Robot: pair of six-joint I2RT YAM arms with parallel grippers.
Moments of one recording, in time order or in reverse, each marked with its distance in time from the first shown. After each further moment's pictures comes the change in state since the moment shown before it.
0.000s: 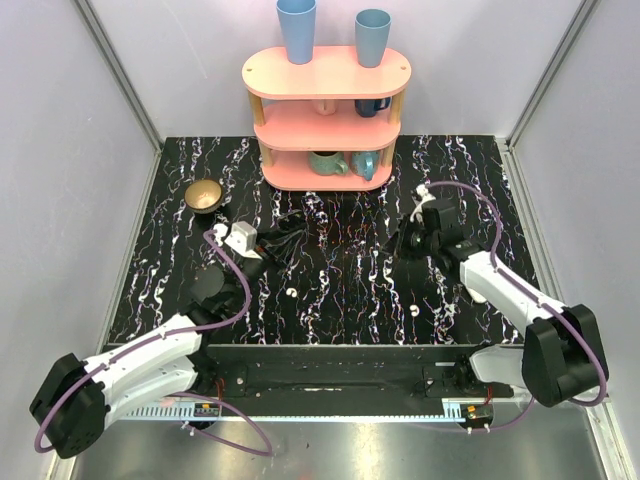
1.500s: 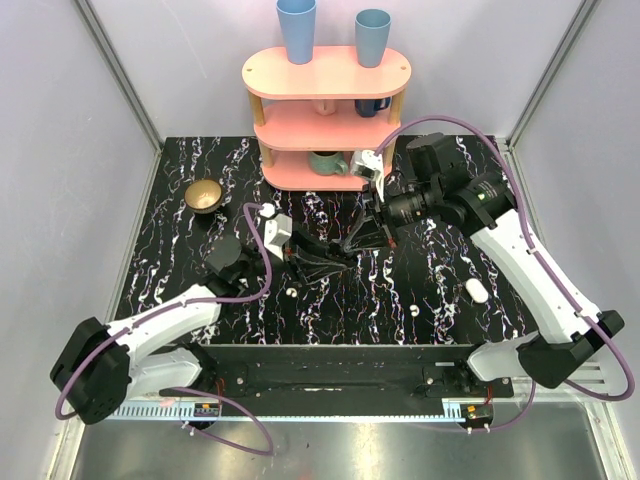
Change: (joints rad) left arm 0.023 0.261 0.233 0.065 0.817 -0.179; right arm 0.239 0.098 0.938 -0.772 -0.697 -0.798
